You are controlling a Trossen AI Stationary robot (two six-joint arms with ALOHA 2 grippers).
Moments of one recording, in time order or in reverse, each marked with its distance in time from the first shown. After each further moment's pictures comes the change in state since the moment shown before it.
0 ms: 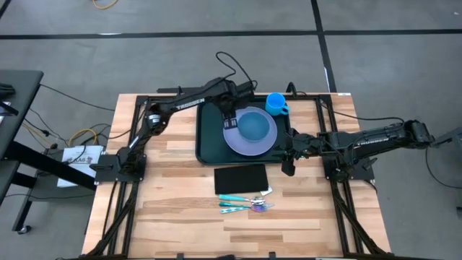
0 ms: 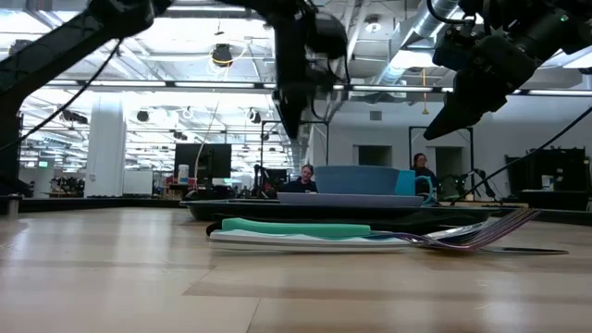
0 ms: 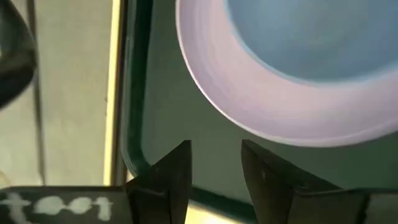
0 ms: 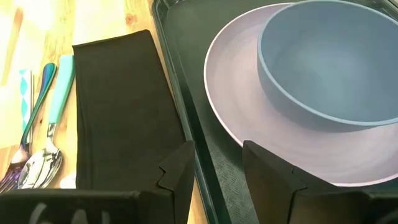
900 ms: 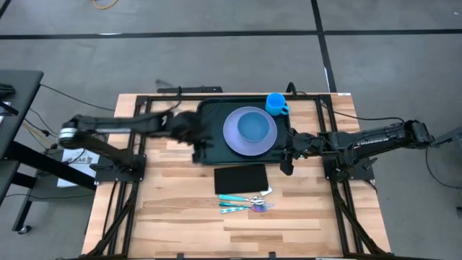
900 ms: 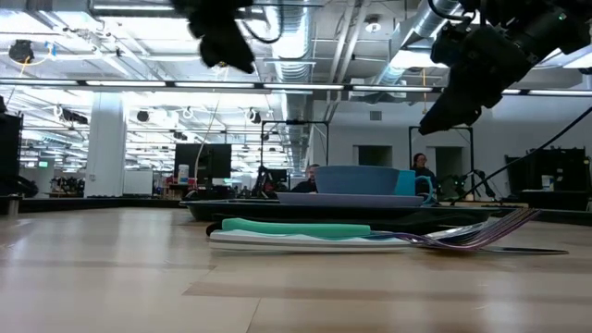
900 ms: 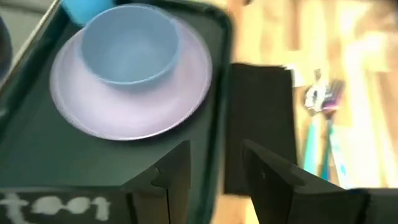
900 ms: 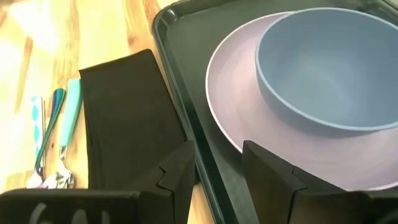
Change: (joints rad) left arm -0.259 -0.976 -1.216 0.853 0.266 -0.298; right arm 0.000 0.000 0.000 0.047 0.003 0.071
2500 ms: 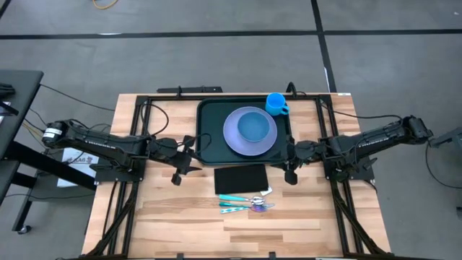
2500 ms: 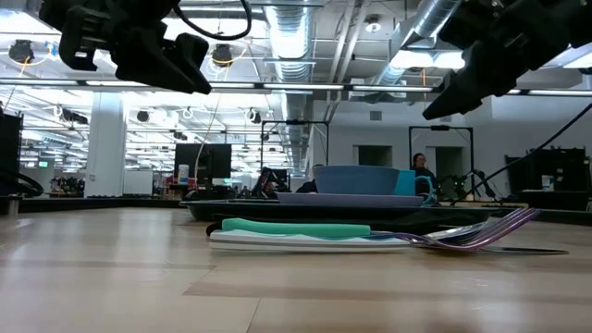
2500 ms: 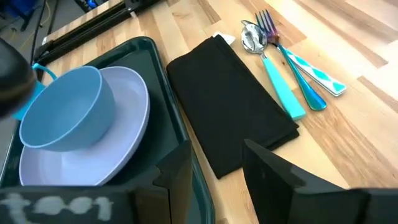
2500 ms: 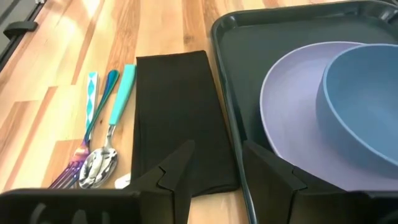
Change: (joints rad) left arm -0.190 -0.277 -0.549 0.458 -0.006 0.510; right arm 0.129 0.001 0.000 0.049 -0.028 -0.115
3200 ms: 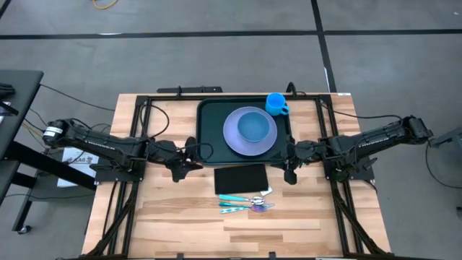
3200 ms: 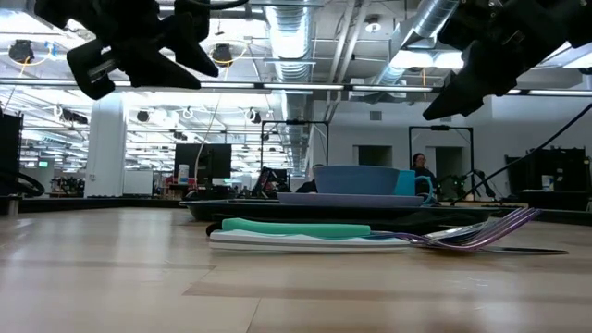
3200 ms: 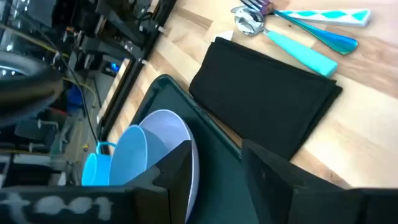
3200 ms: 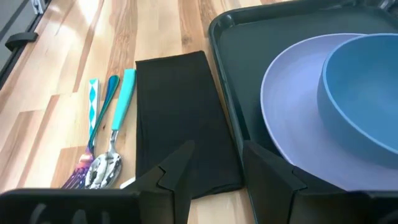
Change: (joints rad) left arm -0.041 0.001 0.001 0.056 -0.086 0.548; right arm 0.000 0.000 0.000 0.000 0.001 0.059
